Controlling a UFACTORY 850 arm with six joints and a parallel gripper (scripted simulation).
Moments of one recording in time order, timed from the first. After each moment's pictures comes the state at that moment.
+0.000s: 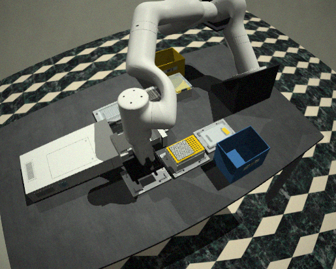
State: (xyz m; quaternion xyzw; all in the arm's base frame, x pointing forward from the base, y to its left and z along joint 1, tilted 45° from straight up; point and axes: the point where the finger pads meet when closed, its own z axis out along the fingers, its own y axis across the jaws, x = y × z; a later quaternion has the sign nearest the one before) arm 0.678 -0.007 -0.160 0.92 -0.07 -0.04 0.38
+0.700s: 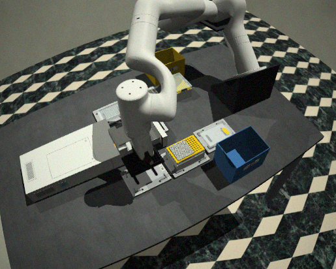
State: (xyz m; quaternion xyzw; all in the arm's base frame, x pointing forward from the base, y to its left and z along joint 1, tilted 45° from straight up) arm 0.682 0.015 -0.138 0.92 -0.07 -0.04 0.38
